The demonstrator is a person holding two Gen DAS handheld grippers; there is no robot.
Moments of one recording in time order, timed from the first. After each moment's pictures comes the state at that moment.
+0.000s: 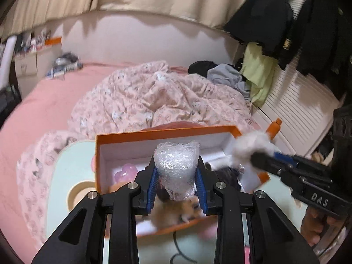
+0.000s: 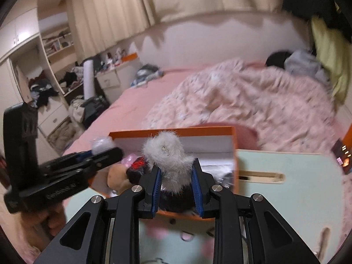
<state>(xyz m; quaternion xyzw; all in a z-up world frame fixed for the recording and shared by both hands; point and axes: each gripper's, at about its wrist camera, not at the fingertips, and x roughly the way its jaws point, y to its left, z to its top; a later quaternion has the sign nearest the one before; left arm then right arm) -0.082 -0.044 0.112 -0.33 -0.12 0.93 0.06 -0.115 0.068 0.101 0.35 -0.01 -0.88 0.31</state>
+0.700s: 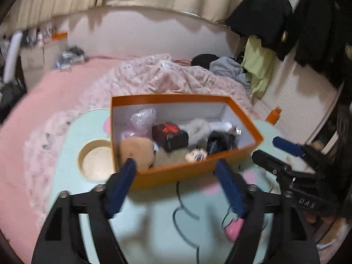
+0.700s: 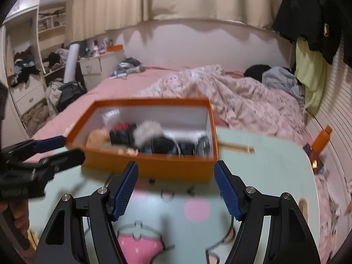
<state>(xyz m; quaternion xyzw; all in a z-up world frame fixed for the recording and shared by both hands) 0.007 -0.029 0.090 -0.34 -0.08 0.94 0.05 -0.032 0.081 0.072 0.31 0.08 -0.92 0.22</state>
